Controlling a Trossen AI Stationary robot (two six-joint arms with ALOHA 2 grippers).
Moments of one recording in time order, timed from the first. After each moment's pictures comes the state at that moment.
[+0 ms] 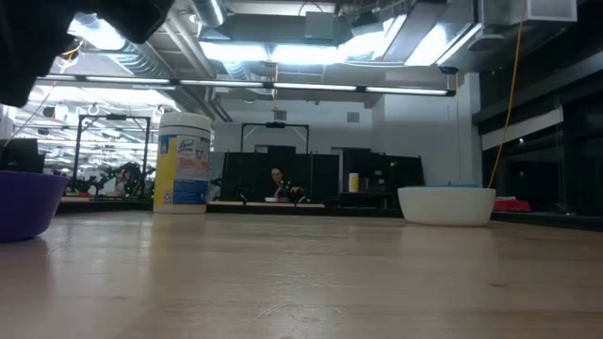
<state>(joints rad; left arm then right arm) -0.56 1.63 1.20 -0.82 0.04 -1.56 -0.37 1.27 1.43 -0.16 -0.86 0.34</state>
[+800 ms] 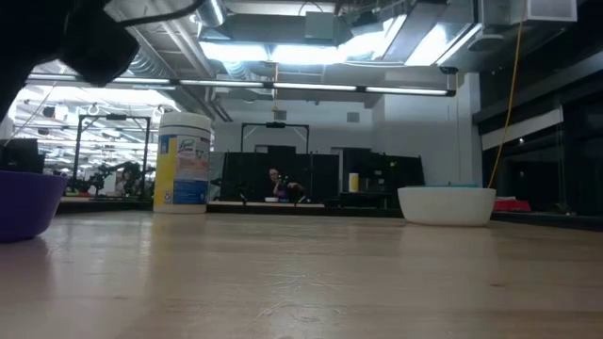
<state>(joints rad) -0.59 1.63 1.06 -0.75 0.05 -1.68 -0.38 1.27 1.43 -0.10 -0.88 0.41</state>
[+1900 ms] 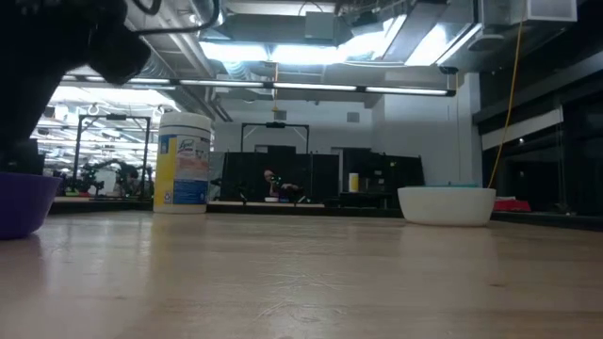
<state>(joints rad) -0.49 1.51 1.00 -0.89 0.07 -1.53 -0.41 1.27 1.43 -0.04 -0.88 0.45</state>
